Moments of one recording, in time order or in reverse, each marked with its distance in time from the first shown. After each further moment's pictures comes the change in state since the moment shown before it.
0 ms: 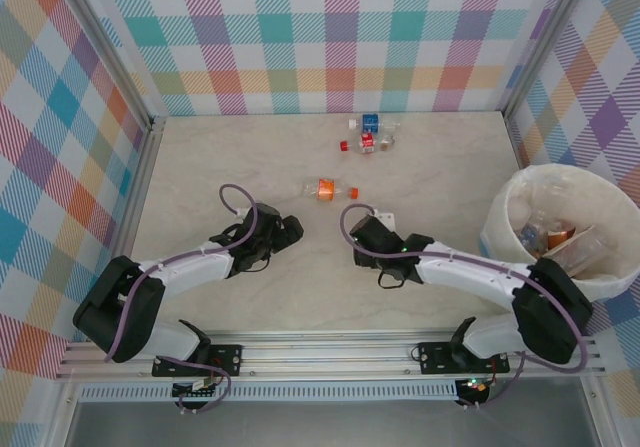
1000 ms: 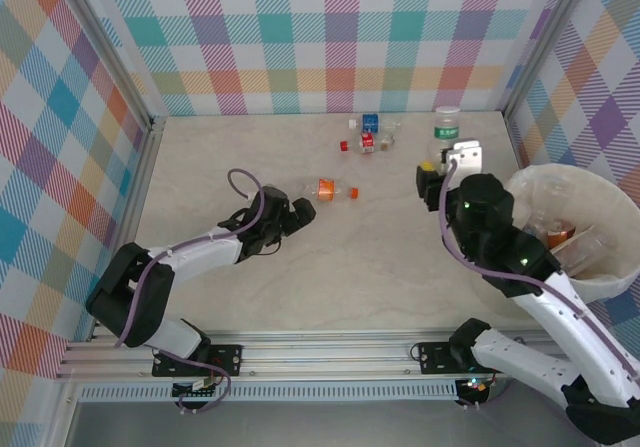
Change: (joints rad) left arm 0.002 0.100 0.161 0.048 0.078 -0.020; right arm -0.228 -0.468 0.401 -0.093 0.201 -0.676
